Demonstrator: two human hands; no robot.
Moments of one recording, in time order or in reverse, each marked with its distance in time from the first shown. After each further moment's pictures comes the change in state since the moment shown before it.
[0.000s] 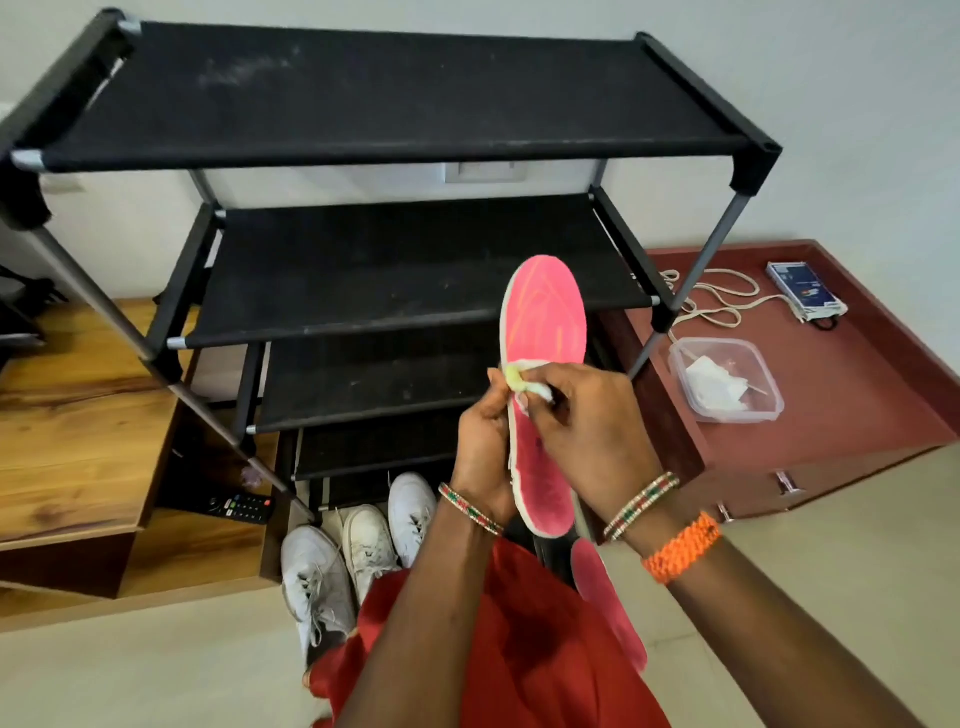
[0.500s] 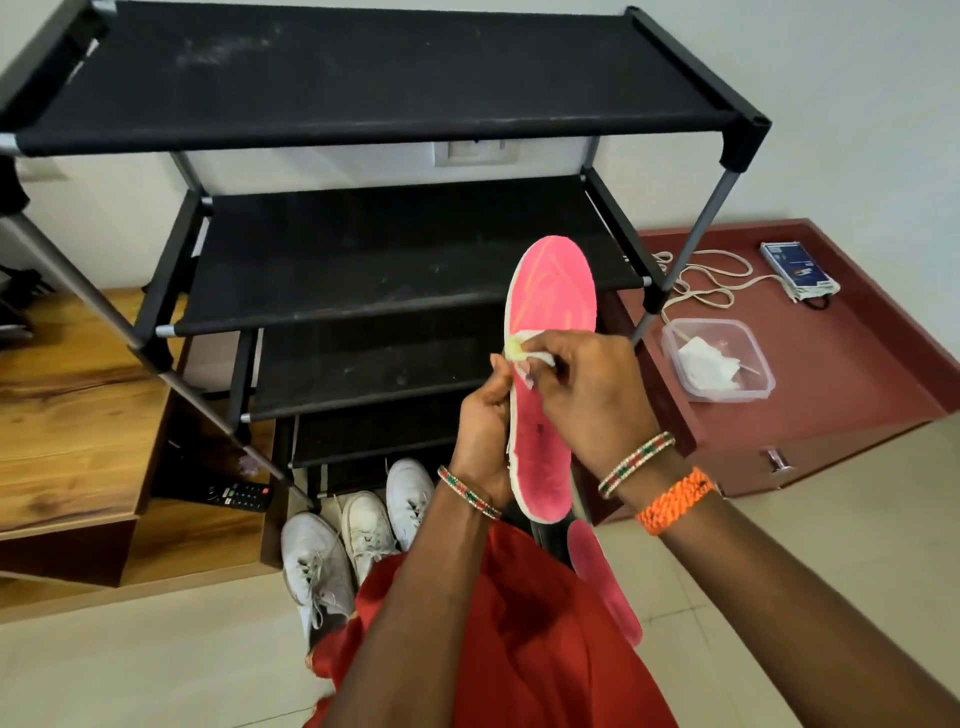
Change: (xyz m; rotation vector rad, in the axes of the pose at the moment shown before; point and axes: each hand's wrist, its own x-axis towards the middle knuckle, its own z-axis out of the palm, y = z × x) left_hand -0.002 -0.006 0.003 0.022 -0.008 0.023; right_hand 0.007 -0.001 -0.008 -0.019 0.028 0.011
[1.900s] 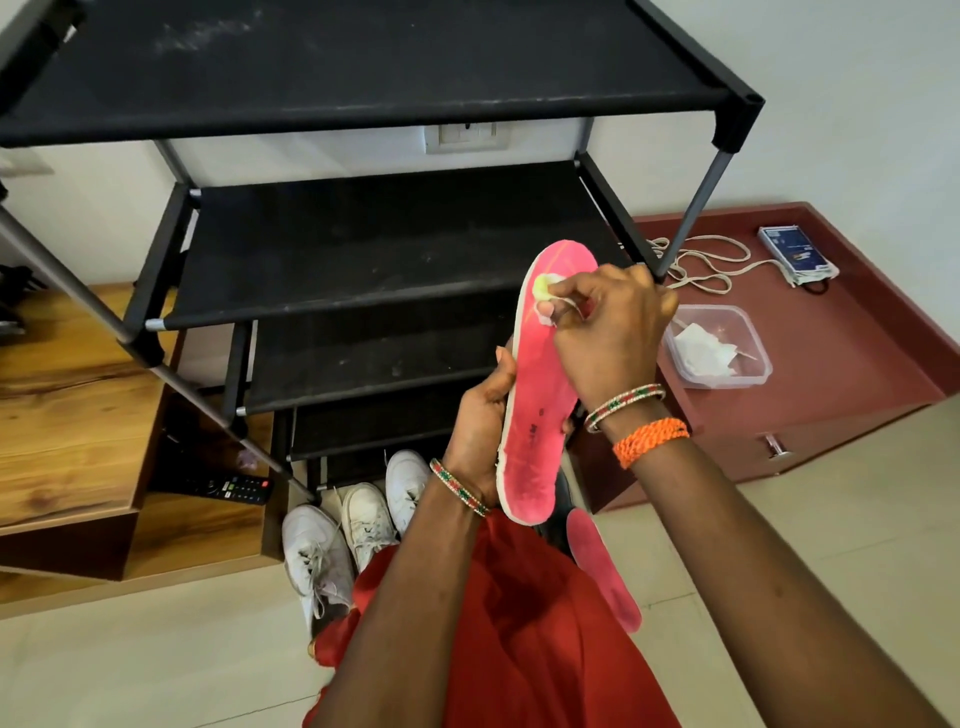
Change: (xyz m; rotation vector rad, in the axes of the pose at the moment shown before) left_hand -0.001 -0.002 -0.001 0.250 0.066 -0.020; right_hand 0.032 0.023 0.008 -0.143 0.335 0.092
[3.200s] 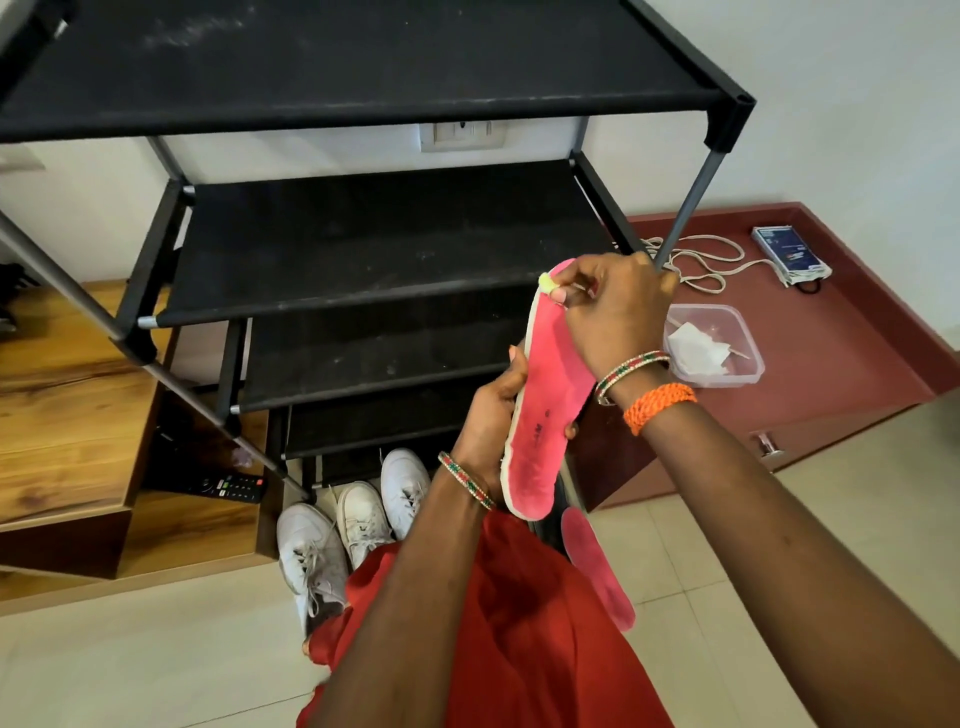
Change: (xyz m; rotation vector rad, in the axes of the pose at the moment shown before) left_hand 0.013 -0.007 0.004 0.032 -0.027 -0.062; right_hand 0.024 0.014 -0.002 -0.039 -0.111 0.054
